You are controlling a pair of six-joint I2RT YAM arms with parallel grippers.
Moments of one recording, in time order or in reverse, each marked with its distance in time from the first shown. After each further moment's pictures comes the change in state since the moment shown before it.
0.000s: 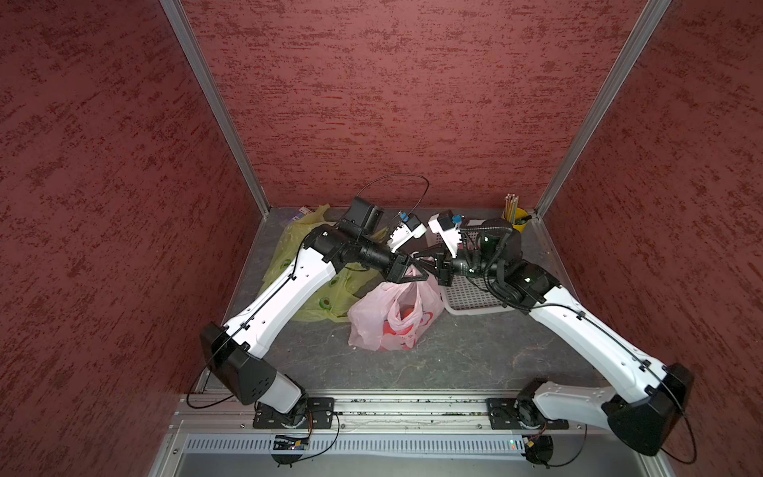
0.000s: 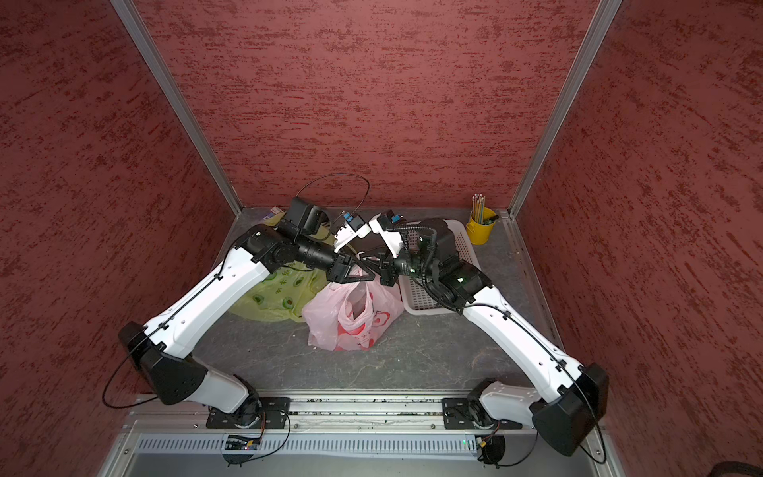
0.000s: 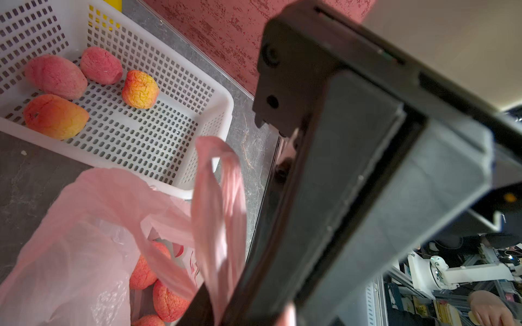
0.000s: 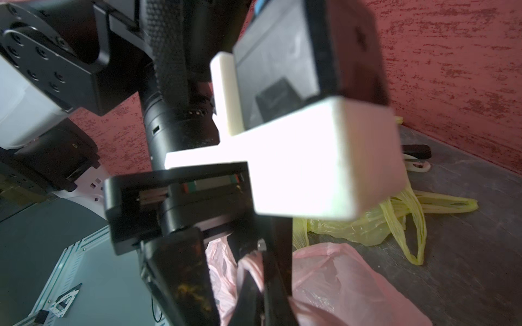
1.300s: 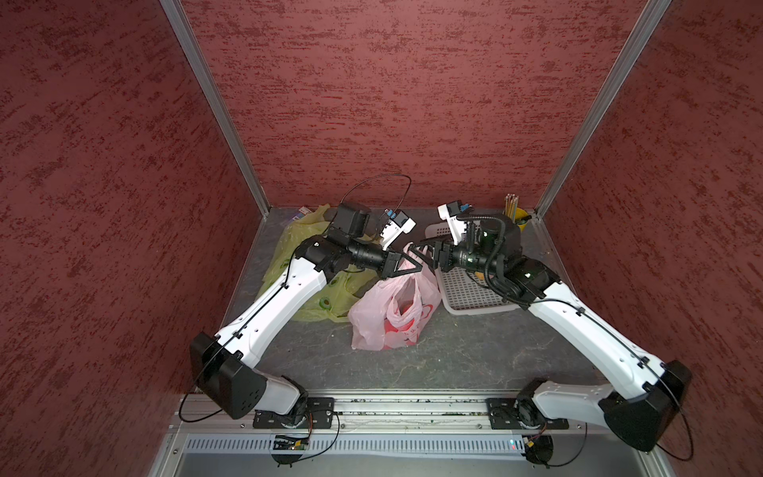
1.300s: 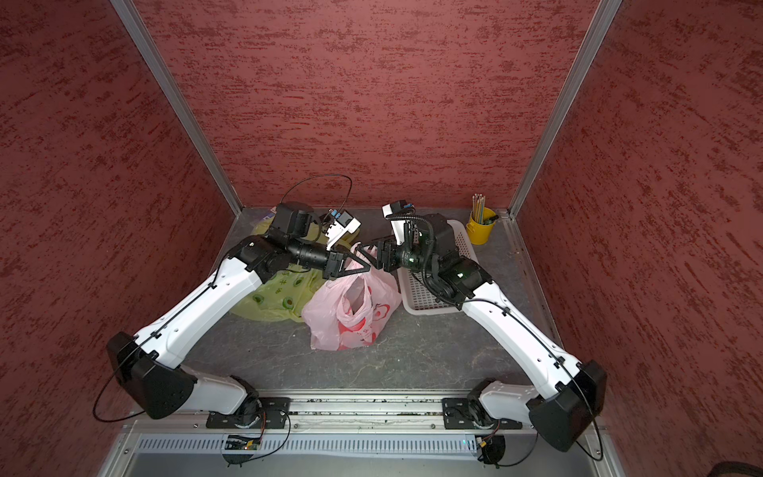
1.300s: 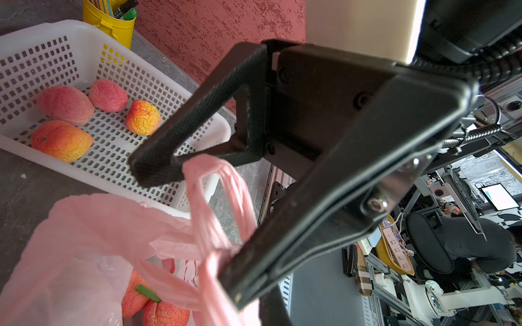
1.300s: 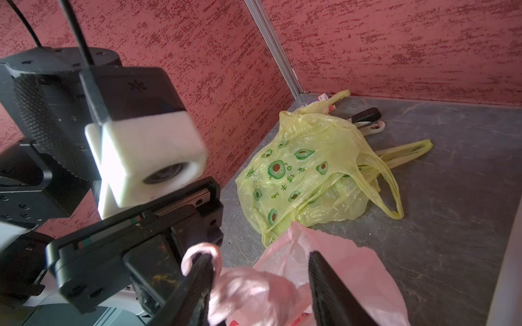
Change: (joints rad) left arm 0.061 -0.089 -0.179 0.262 0.079 -0.128; right arm -0.024 0.025 0.051 -0.055 0.203 0.299
